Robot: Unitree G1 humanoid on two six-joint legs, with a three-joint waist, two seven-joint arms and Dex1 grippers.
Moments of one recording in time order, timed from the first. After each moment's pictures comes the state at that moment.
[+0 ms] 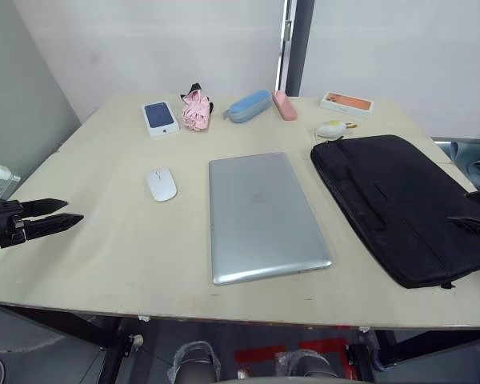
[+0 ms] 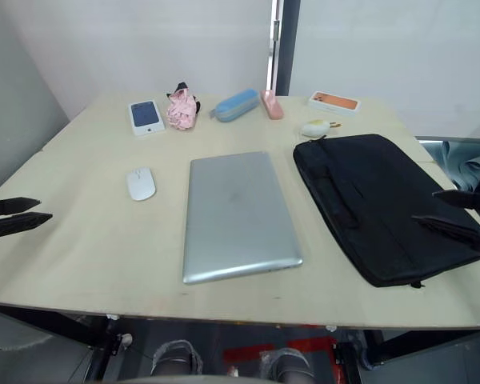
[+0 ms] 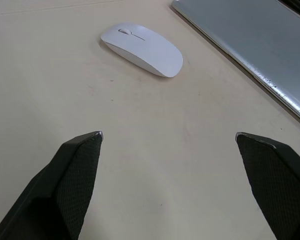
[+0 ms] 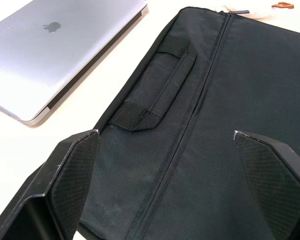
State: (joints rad) left arm -0.30 1.18 0.37 0.65 -0.47 0.44 -1.45; right arm 0.07 -1.13 -0.70 0.09 0.56 0.56 1.29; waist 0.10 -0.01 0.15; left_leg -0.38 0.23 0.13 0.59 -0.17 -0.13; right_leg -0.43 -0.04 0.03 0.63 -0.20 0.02
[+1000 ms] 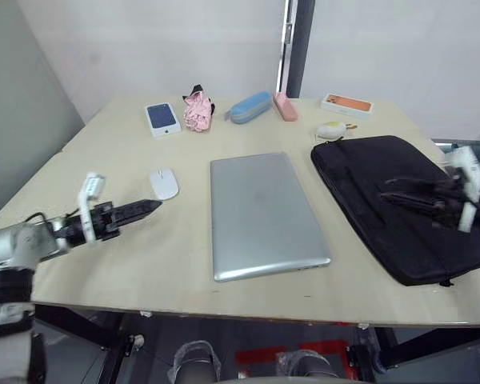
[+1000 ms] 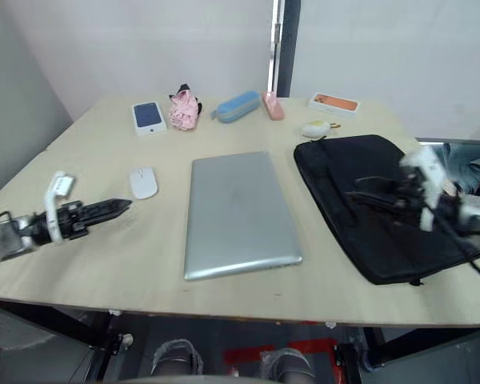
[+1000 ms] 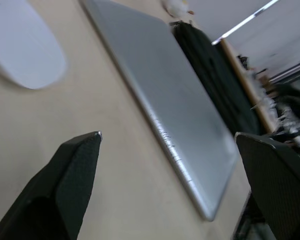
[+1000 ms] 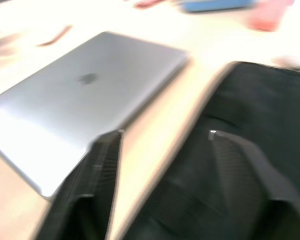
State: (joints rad) left arm -0.48 0.78 0.33 0.38 -0.77 1.19 -1.14; right arm -0.23 -0.92 -0.33 -0.09 0.59 0.61 1.07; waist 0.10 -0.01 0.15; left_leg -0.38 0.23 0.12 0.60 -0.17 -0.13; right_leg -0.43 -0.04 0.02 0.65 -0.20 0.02
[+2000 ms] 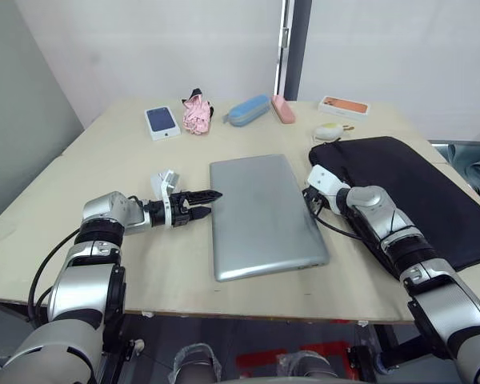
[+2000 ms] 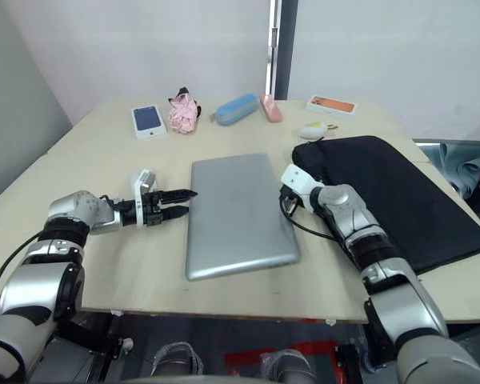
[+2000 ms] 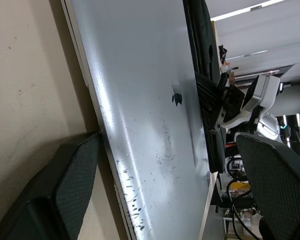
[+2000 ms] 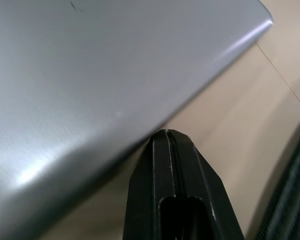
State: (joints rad) left arm -0.85 0.50 0.17 0.88 -0.57 1.20 -1.01; right arm -0.73 -0.47 0.24 0.61 -0.12 0.14 0.75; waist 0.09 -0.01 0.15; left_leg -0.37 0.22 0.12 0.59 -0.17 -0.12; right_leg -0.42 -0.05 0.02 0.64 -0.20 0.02
